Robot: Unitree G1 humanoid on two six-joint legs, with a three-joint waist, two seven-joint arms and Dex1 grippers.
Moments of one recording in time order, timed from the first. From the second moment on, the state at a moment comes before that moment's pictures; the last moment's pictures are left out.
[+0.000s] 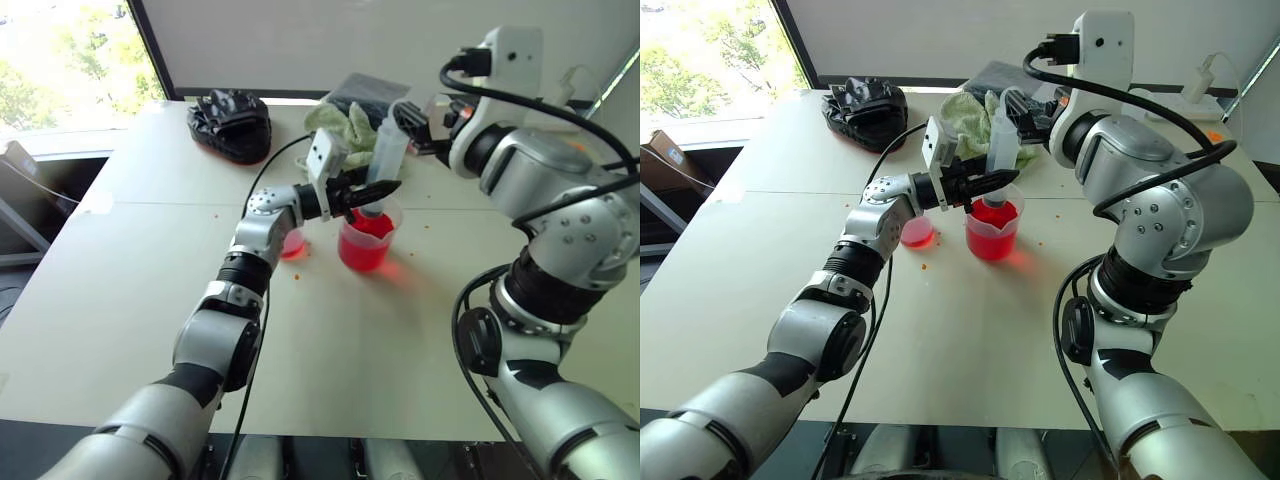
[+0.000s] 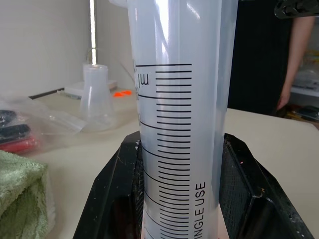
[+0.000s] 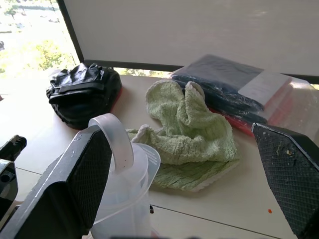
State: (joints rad) left arm -1.06 0.04 0.01 0.78 -0.27 0.03 -1.02; right arm -1.06 -0.25 -0.31 -0.46 0.44 1.51 -0.08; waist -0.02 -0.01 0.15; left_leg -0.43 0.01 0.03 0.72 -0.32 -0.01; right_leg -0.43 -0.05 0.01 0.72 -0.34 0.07
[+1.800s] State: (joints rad) left arm -1.03 0.05 -0.03 0.74 -0.26 0.04 -1.03; right arm -1.01 -0.29 -0.27 -0.51 0.44 1.50 0.09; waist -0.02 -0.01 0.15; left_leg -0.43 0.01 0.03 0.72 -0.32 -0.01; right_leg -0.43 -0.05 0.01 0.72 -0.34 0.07
